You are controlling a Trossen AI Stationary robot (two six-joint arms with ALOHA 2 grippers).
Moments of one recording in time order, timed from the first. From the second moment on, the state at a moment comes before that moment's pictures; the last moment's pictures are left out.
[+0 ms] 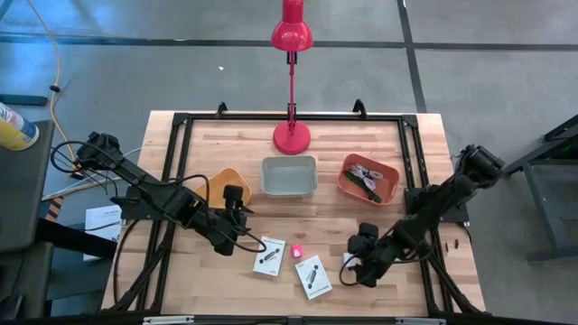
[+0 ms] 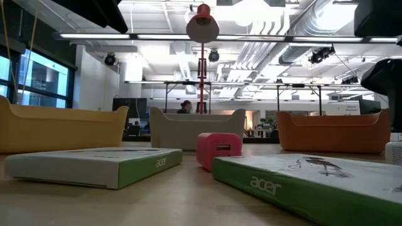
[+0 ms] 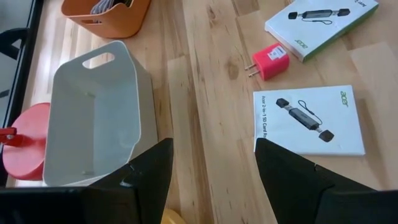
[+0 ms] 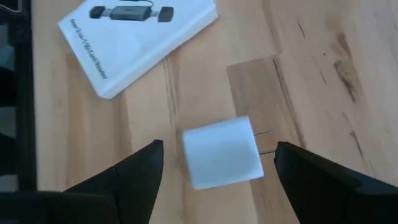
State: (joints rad) left arm -0.42 1.29 1.00 -0.66 -0.49 -0.11; right arm 0.73 1.52 0.76 -0.32 0.24 0.91
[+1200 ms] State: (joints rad) left arm -0.42 1.29 1.00 -0.66 -0.49 -0.12; right arm 0.69 1.57 0.76 -0.31 0.14 0.68
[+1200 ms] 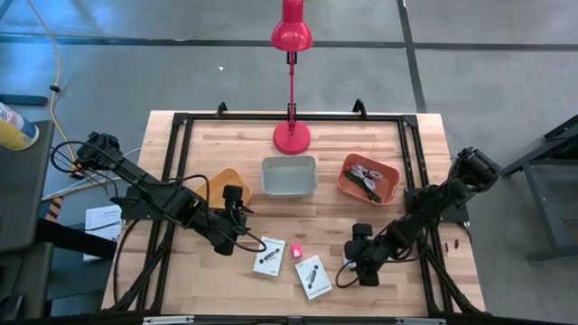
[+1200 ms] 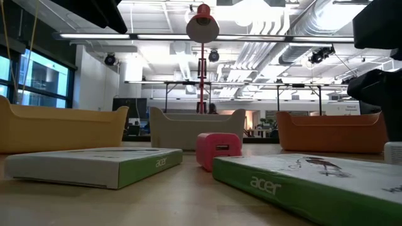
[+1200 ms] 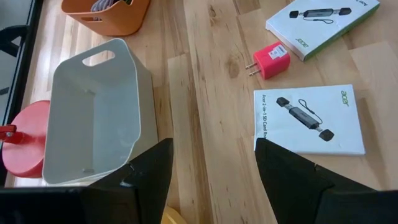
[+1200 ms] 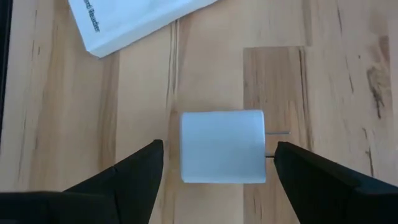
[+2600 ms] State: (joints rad) left arm -0.42 1.29 1.00 -0.68 -0.48 -0.14; right arm 0.37 1.66 0.81 -0.34 0.24 0.88
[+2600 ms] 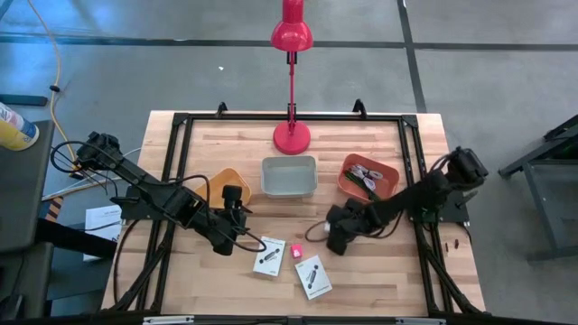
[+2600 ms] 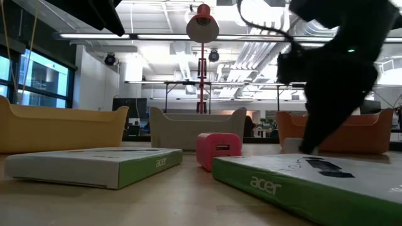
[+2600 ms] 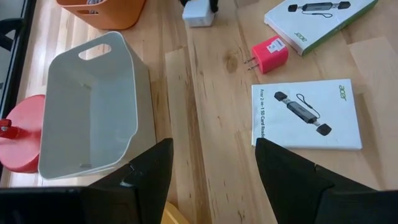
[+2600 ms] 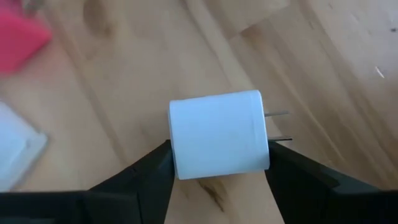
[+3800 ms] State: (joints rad) left arm -0.42 1.29 1.00 -0.71 -0.48 -0.14; right arm 0.27 1.59 0.81 -0.20 0.08 0.82
